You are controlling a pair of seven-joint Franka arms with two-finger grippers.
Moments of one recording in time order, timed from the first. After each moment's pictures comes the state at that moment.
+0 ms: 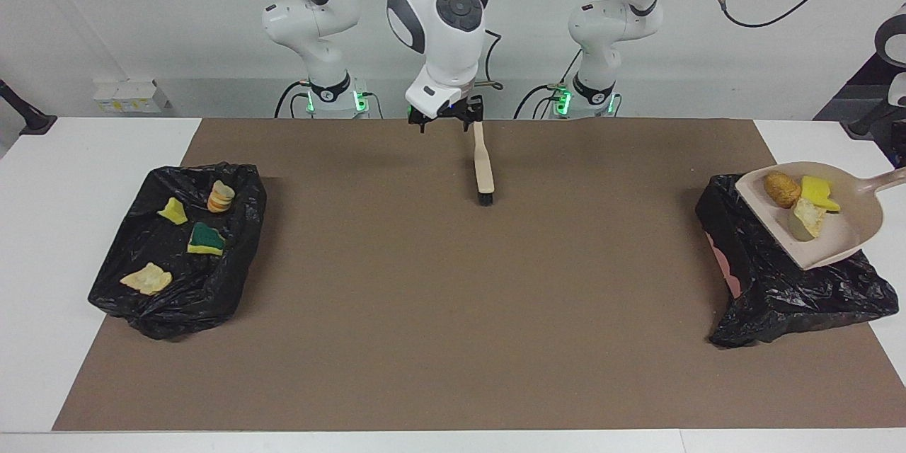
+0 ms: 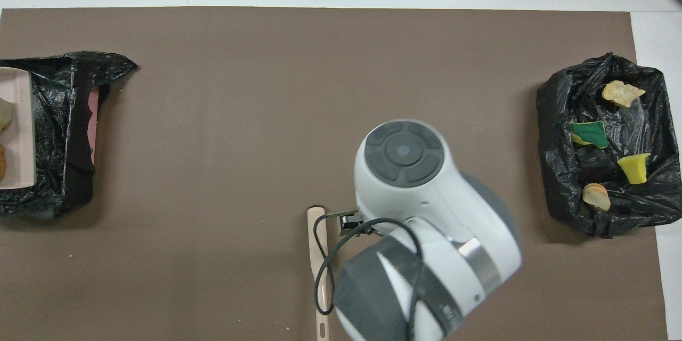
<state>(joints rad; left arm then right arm) 0.13 0.28 0.42 -1.50 0.14 2.04 2.04 0.35 0.10 0.23 -1.71 0.06 1.57 0.46</state>
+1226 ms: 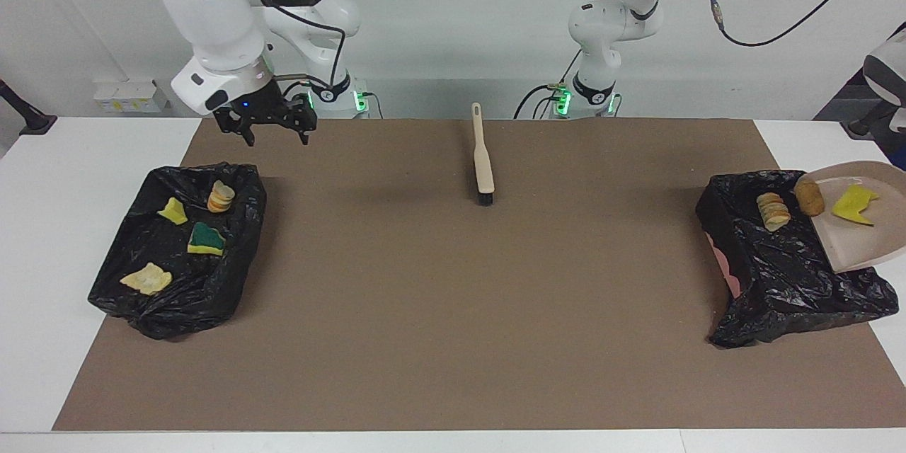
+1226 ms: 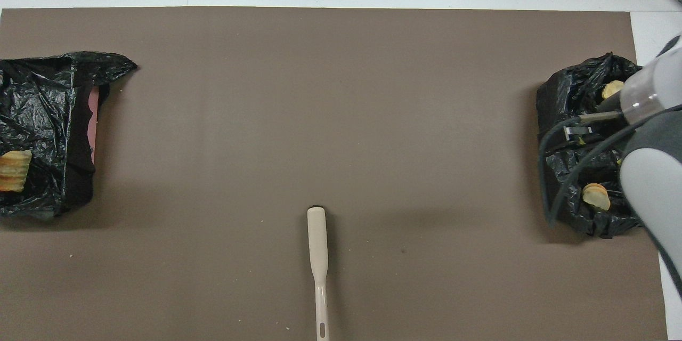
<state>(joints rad) 0.08 0.33 0.41 -1.51 0.75 2.18 1.86 -0.05 0.05 0.11 -1.56 -0.03 1.49 0.00</state>
